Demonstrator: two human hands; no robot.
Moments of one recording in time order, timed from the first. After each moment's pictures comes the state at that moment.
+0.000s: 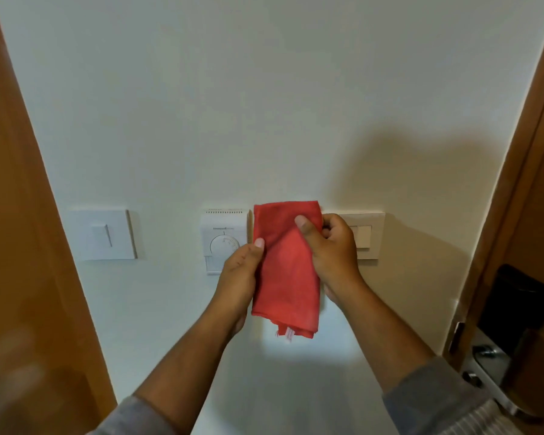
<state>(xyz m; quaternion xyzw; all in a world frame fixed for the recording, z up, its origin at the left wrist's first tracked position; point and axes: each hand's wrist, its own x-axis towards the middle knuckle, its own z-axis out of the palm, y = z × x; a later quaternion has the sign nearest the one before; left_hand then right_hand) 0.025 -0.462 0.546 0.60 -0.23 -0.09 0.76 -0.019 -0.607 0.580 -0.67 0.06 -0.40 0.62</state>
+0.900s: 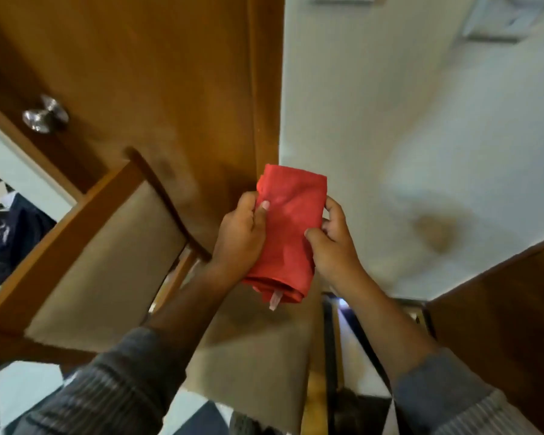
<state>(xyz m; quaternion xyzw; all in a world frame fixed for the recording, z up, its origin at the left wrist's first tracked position) 0.028 -0.076 0.326 0.86 -0.16 0.05 0.49 -0.037 -0.229 0.323 -0.73 0.14 -0.09 0.67</state>
